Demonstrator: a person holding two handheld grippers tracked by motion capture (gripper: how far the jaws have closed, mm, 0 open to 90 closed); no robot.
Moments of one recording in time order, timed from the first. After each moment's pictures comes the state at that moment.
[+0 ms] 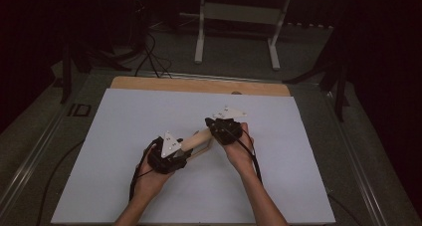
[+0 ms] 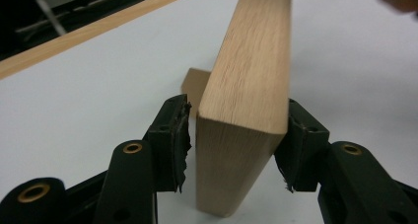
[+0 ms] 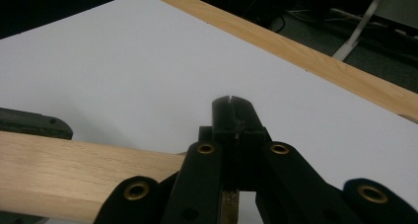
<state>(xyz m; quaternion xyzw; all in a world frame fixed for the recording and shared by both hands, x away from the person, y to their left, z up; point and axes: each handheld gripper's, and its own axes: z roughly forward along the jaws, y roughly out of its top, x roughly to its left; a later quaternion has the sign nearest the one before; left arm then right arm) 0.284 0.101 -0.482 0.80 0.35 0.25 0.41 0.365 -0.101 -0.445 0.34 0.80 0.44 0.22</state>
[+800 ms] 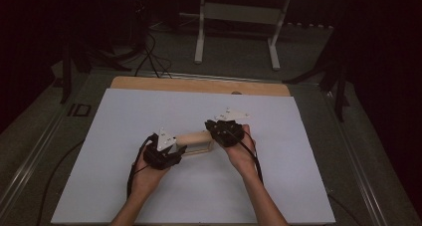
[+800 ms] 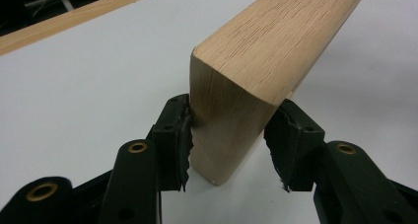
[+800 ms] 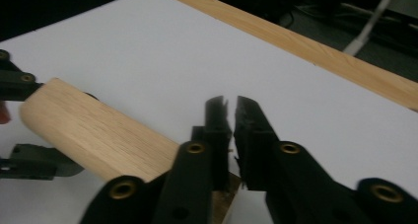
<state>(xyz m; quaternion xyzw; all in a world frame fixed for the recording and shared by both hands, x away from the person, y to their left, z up) 0.296 0.117 -0.487 0.80 0.39 0.23 0.40 0.358 -0.107 -0.444 0.33 0.81 0.45 0.20</state>
